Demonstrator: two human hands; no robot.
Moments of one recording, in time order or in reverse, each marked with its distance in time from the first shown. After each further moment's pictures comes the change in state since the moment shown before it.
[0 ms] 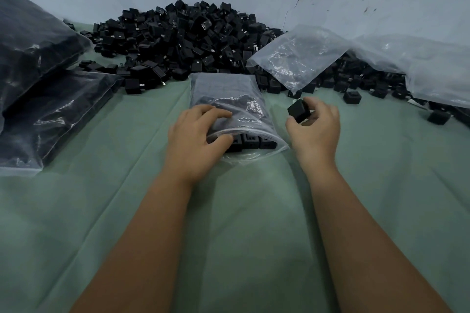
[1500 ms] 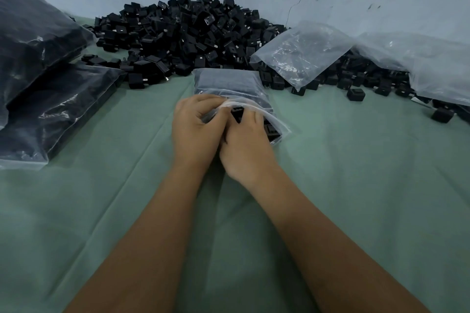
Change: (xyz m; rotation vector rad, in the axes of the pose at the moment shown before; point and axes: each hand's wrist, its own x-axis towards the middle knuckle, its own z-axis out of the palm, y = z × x) left_hand 0.012 0.000 0.012 -0.374 0.313 -0.074; right_hand -0.071 -0.066 0.048 -0.624 -0.593 -0.468
